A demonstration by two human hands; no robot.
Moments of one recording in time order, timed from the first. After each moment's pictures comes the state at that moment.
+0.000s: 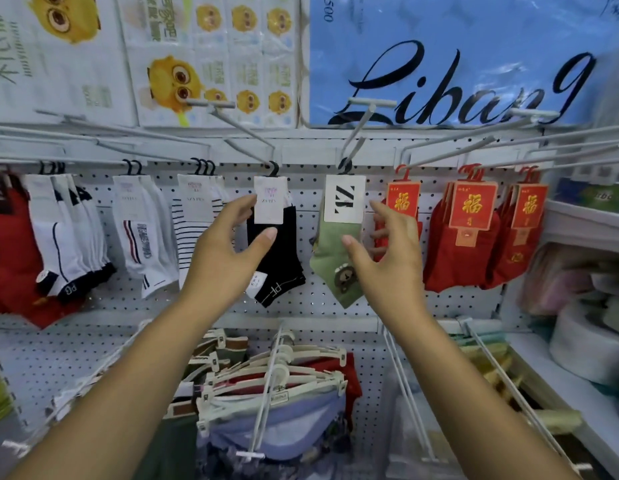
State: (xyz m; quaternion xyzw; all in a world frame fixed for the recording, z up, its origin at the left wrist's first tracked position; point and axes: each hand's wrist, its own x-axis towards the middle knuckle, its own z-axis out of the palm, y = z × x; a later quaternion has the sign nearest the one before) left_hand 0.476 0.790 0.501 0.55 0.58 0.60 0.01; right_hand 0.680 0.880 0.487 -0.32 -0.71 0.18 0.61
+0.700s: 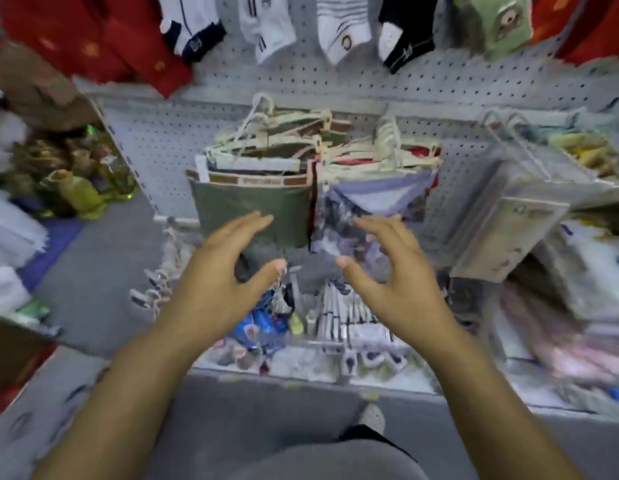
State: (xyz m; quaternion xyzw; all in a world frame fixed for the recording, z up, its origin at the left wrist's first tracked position) left_hand 0.403 0.455 0.306 0.58 0.72 0.37 0.11; right_hand 0.626 0.563 0.301 -0.37 -0.82 0.31 0.30
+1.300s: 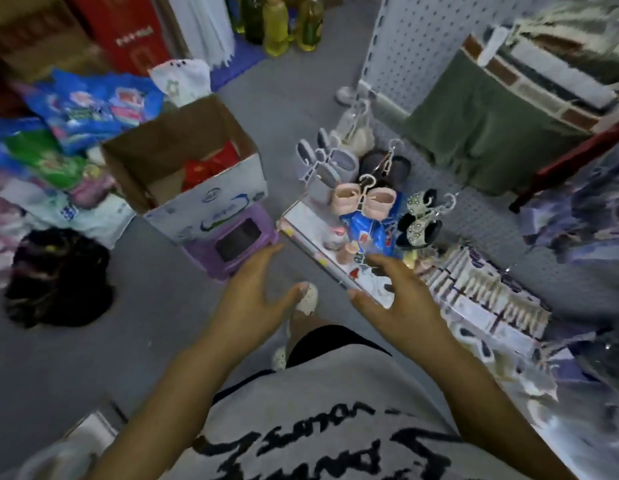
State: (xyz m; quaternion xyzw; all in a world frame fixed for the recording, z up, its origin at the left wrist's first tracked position) left_hand 0.372 0.148 0.160 0.19 0.86 0.42 0.20; right_hand 0.485 0.357 0.175 -0.23 -0.88 0.41 -0.02
